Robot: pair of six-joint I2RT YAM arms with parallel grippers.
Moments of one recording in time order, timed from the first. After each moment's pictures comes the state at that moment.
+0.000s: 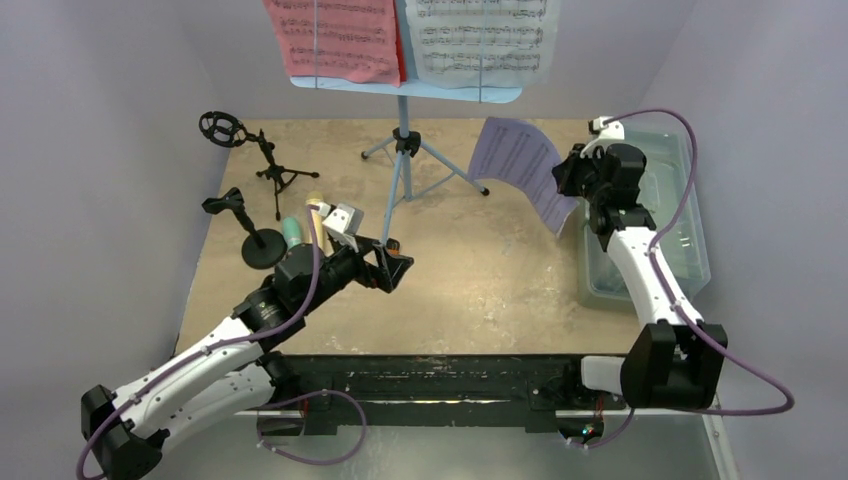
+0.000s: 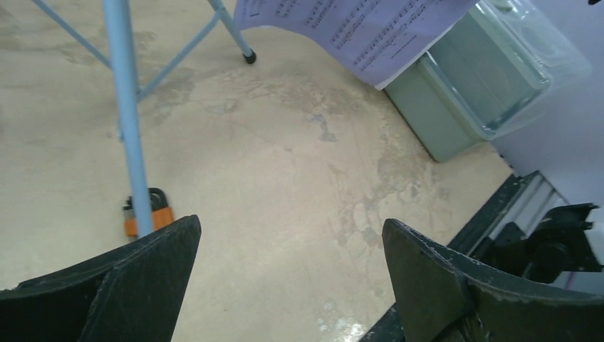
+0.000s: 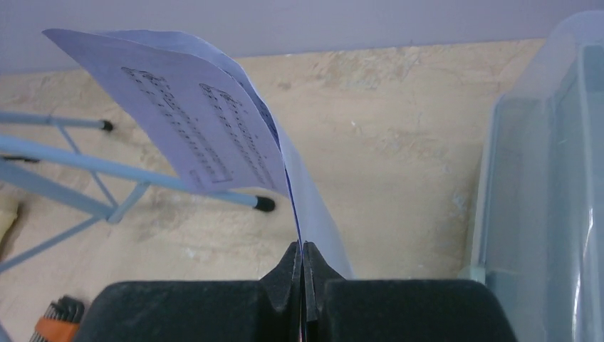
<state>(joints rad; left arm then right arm) -0.79 0.76 0.60 0.01 -0.05 -0.43 -0.03 1.25 1.00 -0.09 -0.23 0.14</state>
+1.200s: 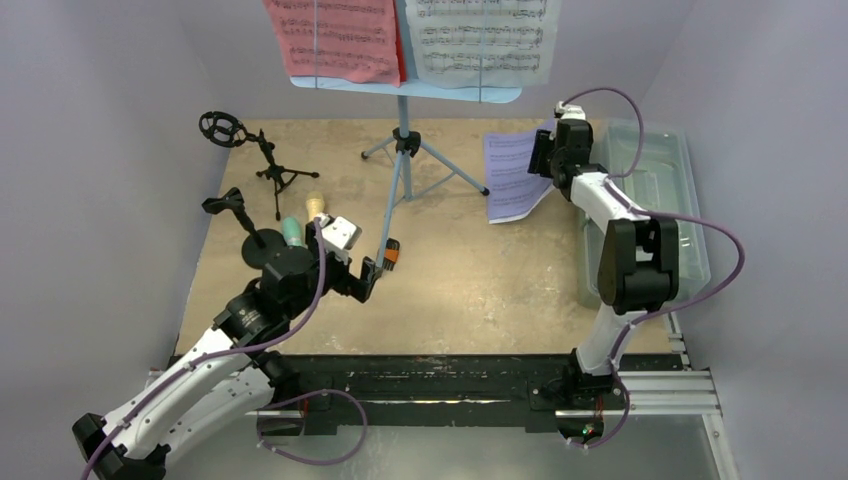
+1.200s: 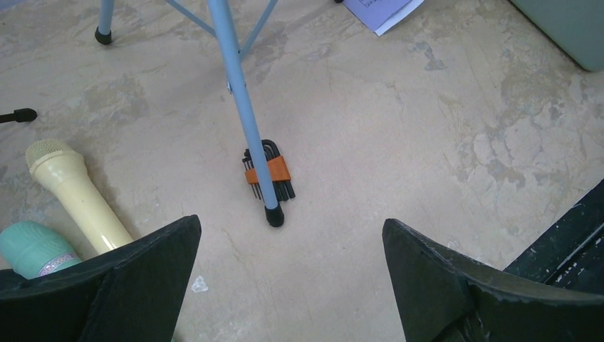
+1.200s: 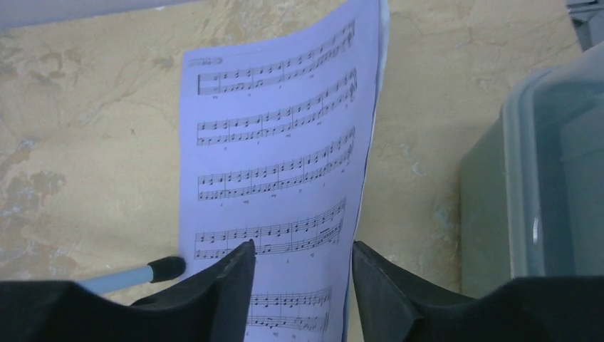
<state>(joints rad) -0.71 0.65 0.64 -0.33 -0.11 -0.05 0.07 1.83 1.34 -0.07 0.10 0.18</state>
